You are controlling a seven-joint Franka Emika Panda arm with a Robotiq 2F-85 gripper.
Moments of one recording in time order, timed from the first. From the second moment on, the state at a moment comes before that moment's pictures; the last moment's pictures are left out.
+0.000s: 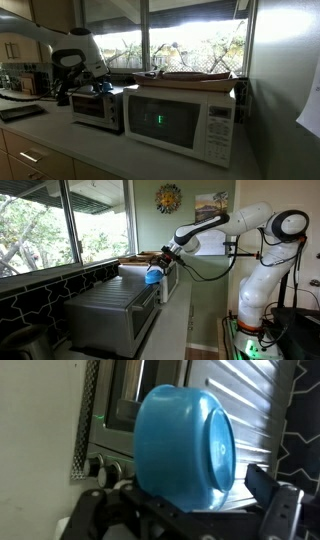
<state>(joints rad) -0.14 -0.51 0.14 -2.45 0.70 2.47 0.74</state>
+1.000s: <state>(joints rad) -0.22 -0.39 0.30 -2.30 -0.05 2.51 1.27</state>
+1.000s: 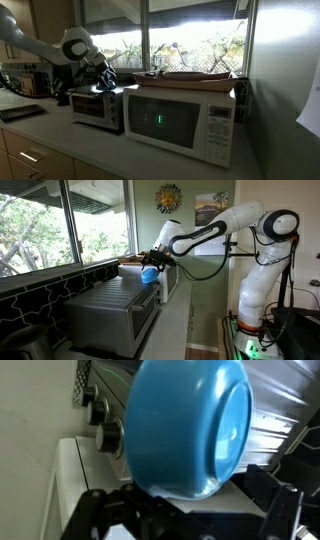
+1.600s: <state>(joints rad) -0.19 -0.27 0.28 -2.22 -0.26 2.50 1.32</state>
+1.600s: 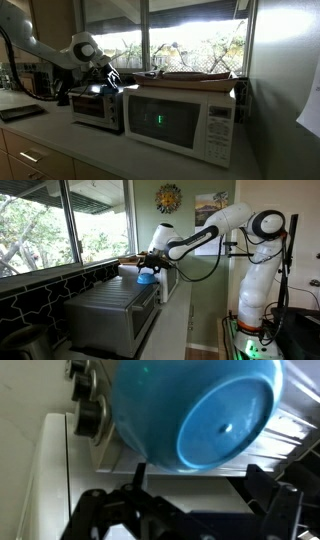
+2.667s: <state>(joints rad) 0.00 -0.46 0.05 -2.27 0.18 2.46 0.93</state>
